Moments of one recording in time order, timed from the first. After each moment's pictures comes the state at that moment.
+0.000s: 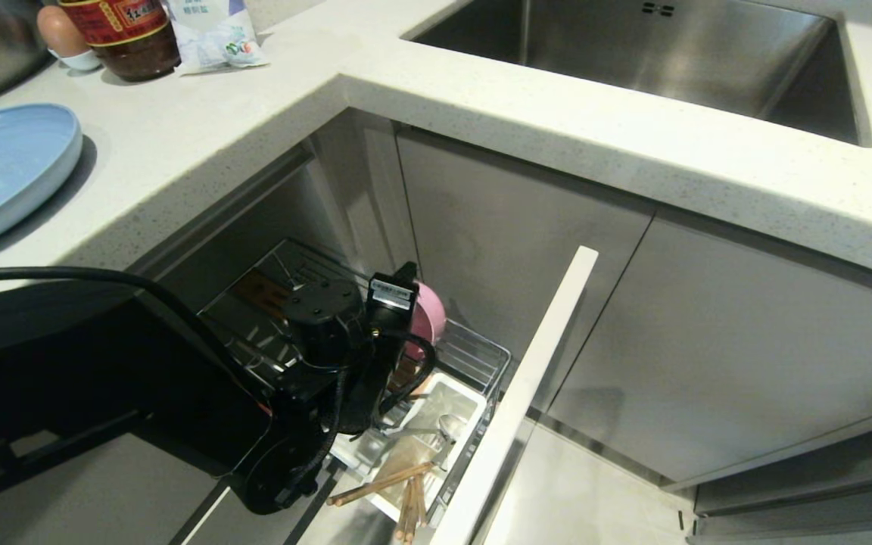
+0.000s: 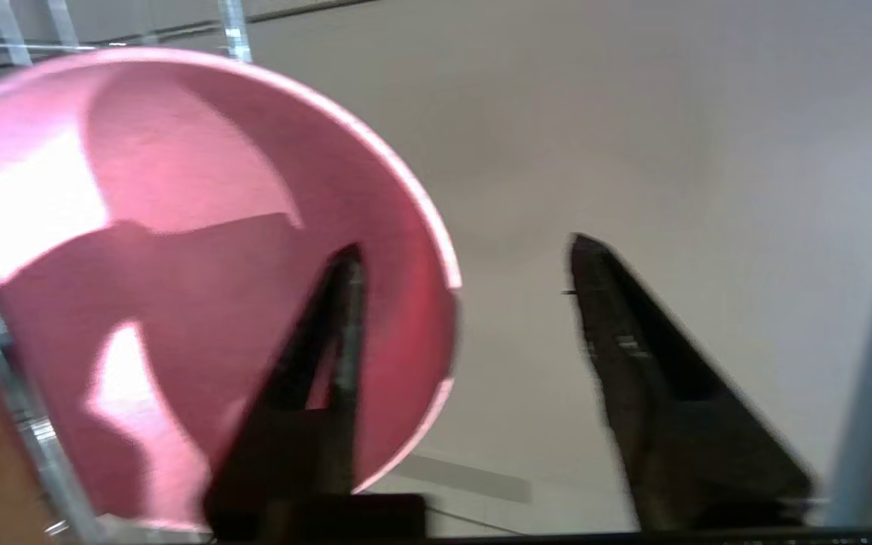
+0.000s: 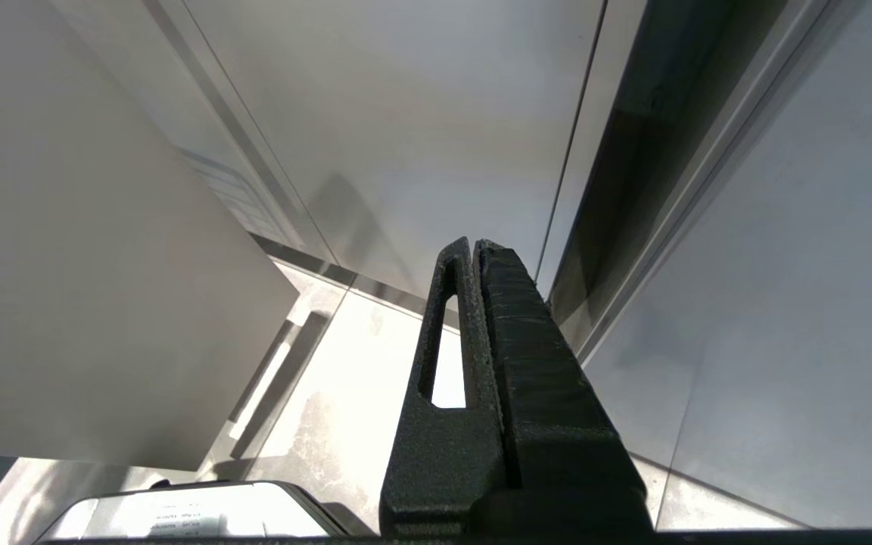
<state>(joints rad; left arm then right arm) -0.66 2.02 -0.78 -1.31 0.47 -1.20 -0.01 0.00 0.00 -0.01 -0.05 0.09</state>
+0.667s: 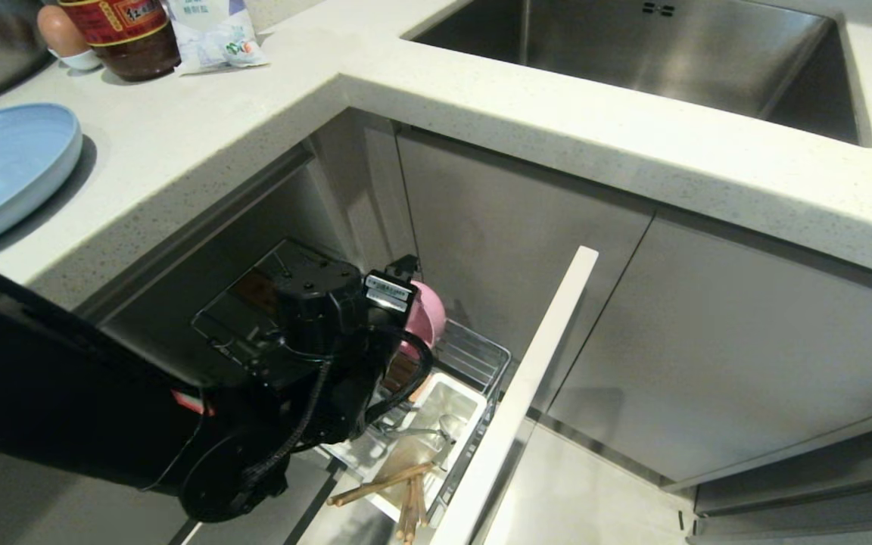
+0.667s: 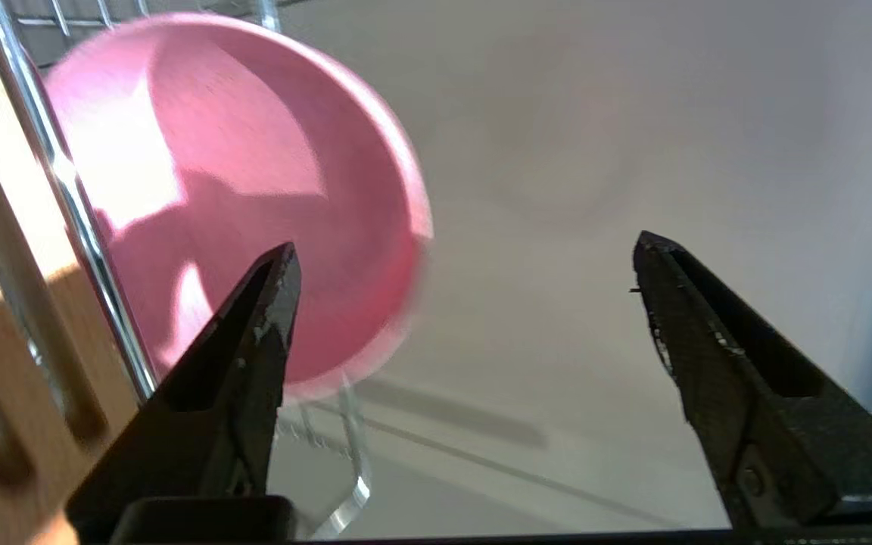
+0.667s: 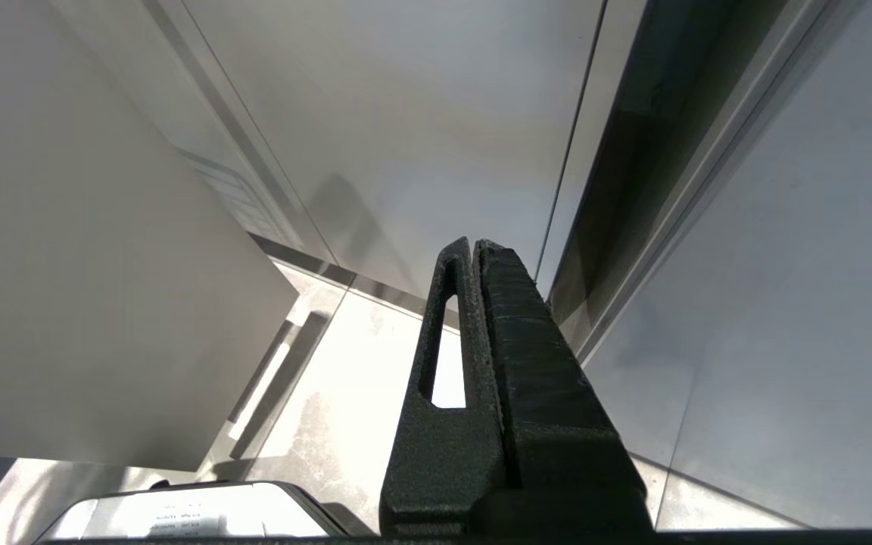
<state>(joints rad) -0.73 1.85 -0.79 -0.99 0.56 -1.21 -0.01 0.00 0.00 -0.01 -0.05 0.09</state>
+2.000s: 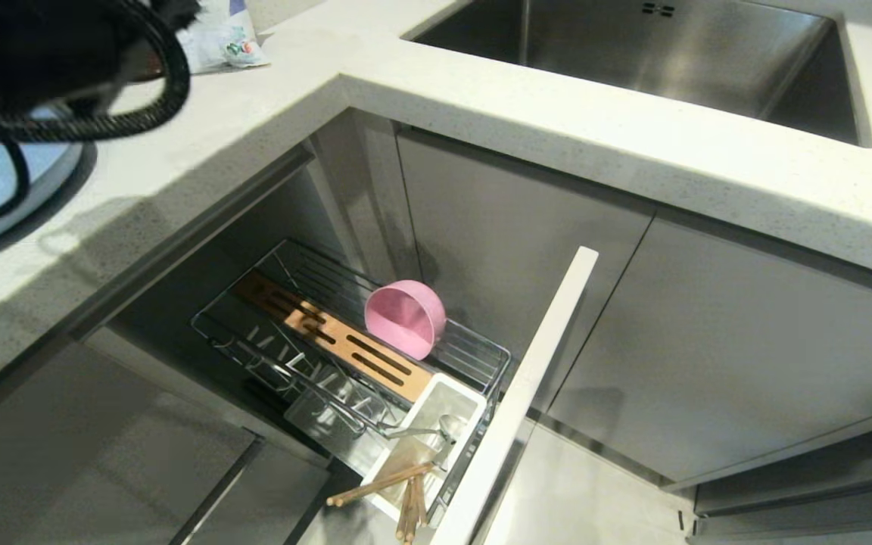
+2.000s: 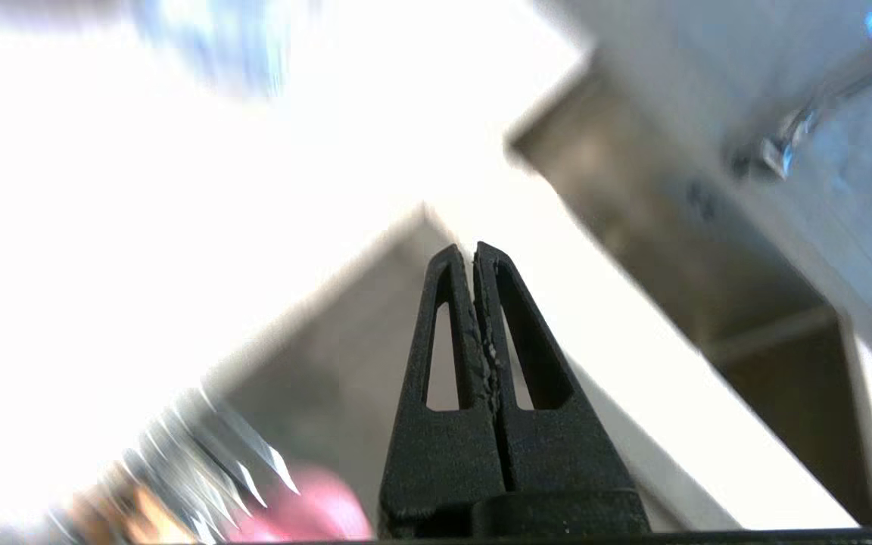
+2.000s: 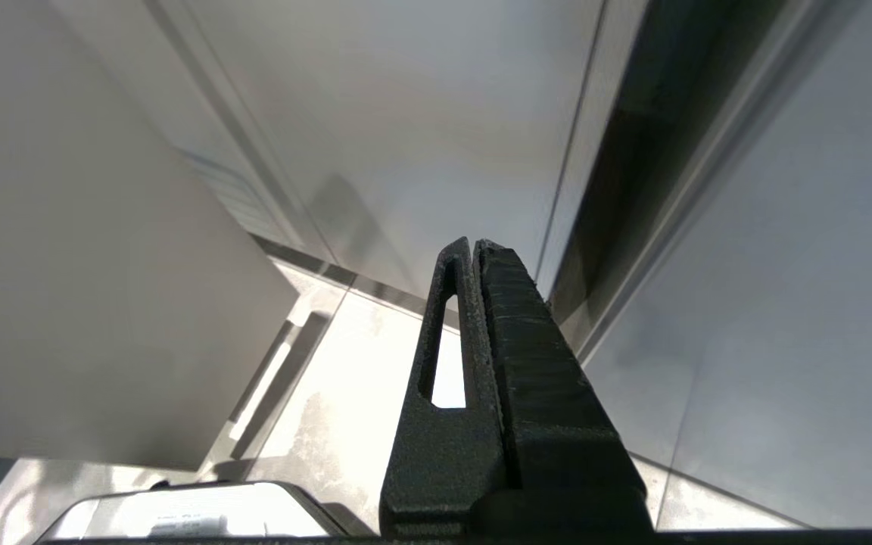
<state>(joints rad) -0.76 1.35 -1.36 -0.25 0.67 -0.33 -0.01 0.00 0.00 -0.01 -0.05 0.09</state>
